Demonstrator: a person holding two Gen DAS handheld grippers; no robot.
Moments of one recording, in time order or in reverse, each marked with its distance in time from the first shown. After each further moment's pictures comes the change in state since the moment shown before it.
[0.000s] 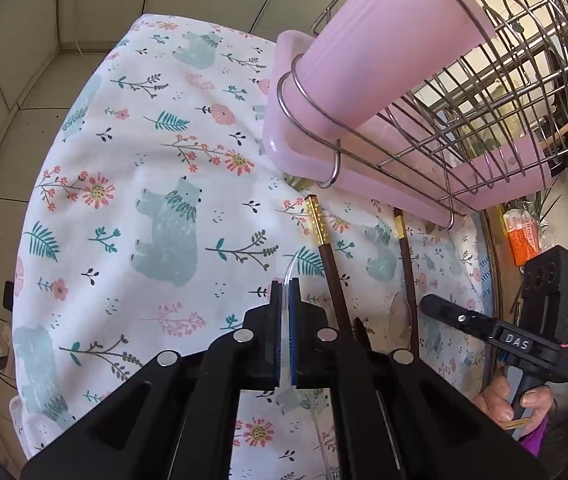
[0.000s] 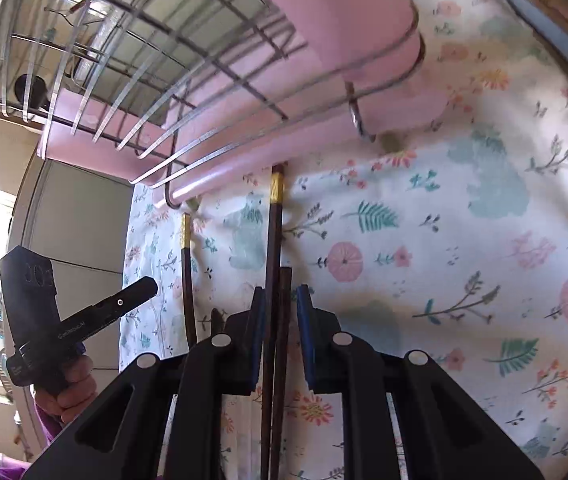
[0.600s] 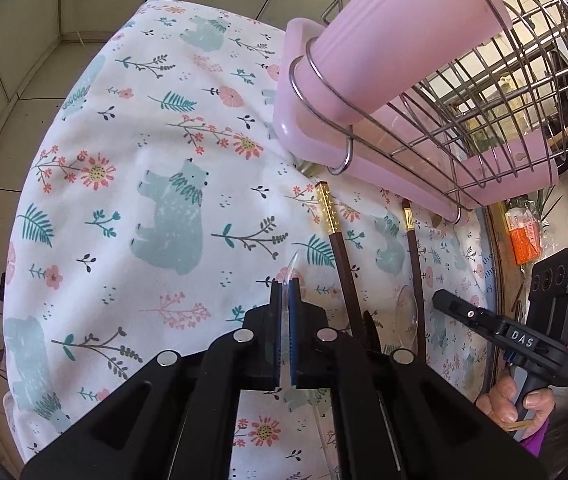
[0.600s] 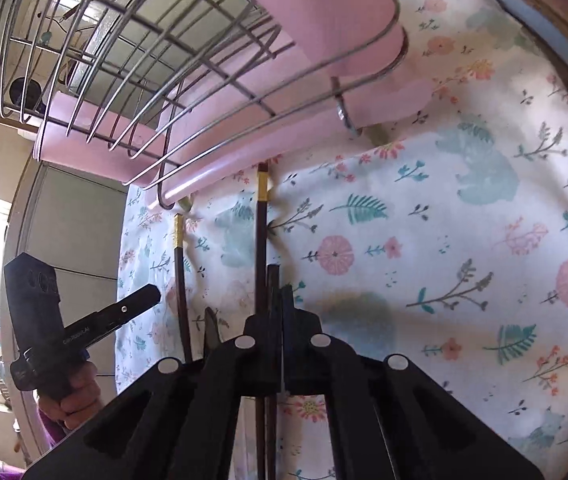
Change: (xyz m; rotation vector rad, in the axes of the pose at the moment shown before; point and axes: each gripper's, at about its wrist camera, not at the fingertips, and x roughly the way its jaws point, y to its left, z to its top) left arm 0.016 -0.003 -0.007 -0.018 0.017 0.010; right arm -0.012 -0.001 -0.007 0.004 -0.067 -0.012
